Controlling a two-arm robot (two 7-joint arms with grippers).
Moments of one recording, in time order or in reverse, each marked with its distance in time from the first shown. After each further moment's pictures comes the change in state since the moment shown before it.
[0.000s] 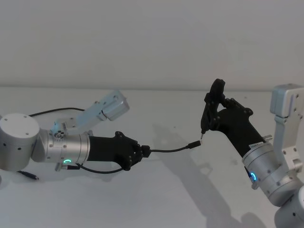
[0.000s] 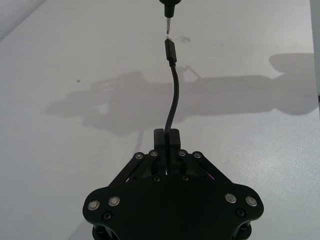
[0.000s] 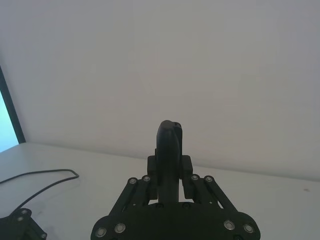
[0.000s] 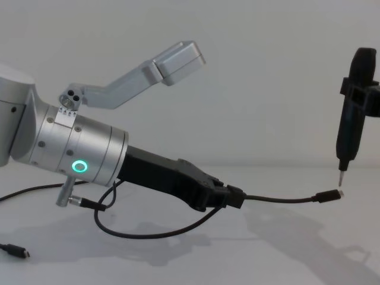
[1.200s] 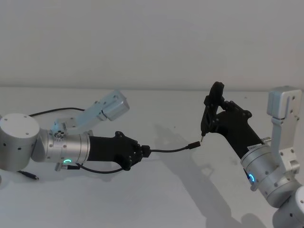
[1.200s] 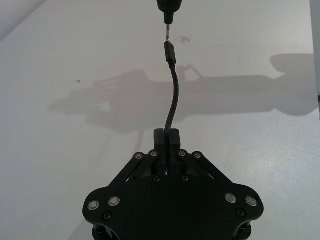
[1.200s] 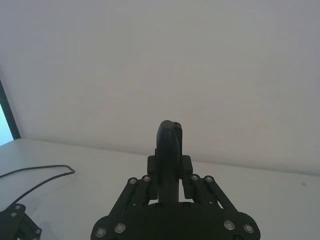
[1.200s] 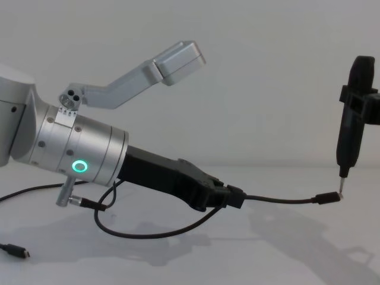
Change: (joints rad) left arm 0.000 0.000 0.000 -0.001 0.000 0.000 0.000; right arm -0.003 -0.025 0.011 0.012 -0.030 0.010 0.006
